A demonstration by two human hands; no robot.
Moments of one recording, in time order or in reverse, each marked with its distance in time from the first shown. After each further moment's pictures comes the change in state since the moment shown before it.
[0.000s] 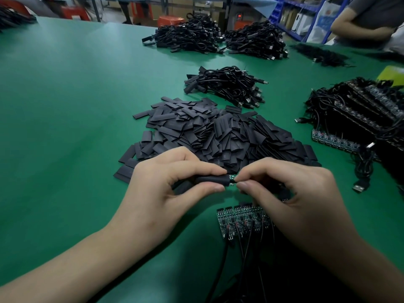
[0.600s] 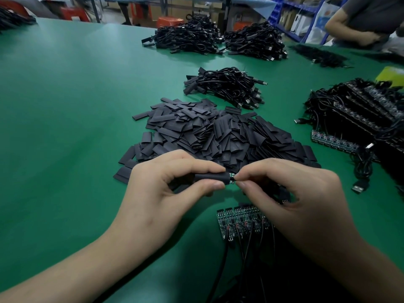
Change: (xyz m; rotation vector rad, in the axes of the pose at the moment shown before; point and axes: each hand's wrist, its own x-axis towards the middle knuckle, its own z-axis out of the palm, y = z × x) left_hand -0.001 0.004 0.002 -0.131 0.035 -0.087; right_hand 0.000 -0.002 0.000 -0.085 0.068 -0.077
